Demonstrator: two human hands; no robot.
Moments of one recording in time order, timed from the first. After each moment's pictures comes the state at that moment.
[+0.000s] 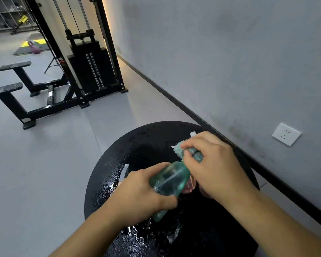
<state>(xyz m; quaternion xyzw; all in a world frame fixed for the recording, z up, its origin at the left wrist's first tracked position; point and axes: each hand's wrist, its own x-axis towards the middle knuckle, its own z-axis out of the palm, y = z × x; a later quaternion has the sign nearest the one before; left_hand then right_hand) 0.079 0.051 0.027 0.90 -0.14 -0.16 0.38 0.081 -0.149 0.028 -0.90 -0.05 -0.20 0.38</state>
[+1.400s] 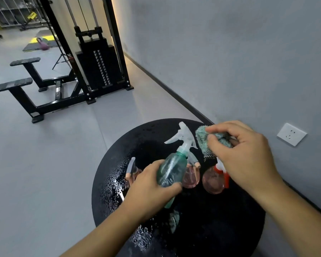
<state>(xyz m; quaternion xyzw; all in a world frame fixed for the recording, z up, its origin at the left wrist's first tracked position) 0.071 0.050 -0.028 0.88 -0.07 -0.09 0.46 0.068 -0.172 0.049 -0.84 0.00 -0.25 0.49</state>
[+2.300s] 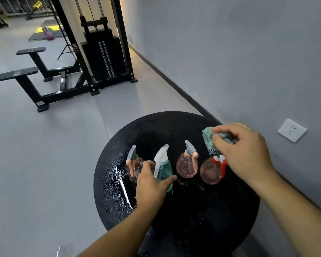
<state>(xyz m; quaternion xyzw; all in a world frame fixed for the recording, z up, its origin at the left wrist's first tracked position) 0.069 0.027 -0.127 0.87 0.13 0.04 0.47 0.070 -0.198 0.019 -0.86 0.02 -0.21 0.46</state>
